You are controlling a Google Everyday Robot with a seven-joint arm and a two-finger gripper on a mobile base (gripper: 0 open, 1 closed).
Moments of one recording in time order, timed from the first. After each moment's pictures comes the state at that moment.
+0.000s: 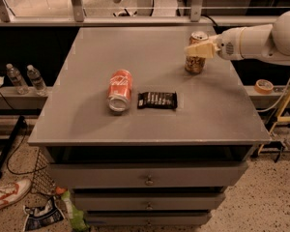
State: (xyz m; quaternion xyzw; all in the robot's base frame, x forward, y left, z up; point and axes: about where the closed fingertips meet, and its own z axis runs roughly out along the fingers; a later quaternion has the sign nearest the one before) arm 0.736 -0.179 0.896 -0.31 0.77 0.23 0.50
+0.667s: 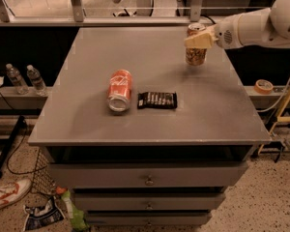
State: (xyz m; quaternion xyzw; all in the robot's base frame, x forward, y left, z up) arm 0.742 -0.174 0.921 -0.35 0.78 0.20 0.49
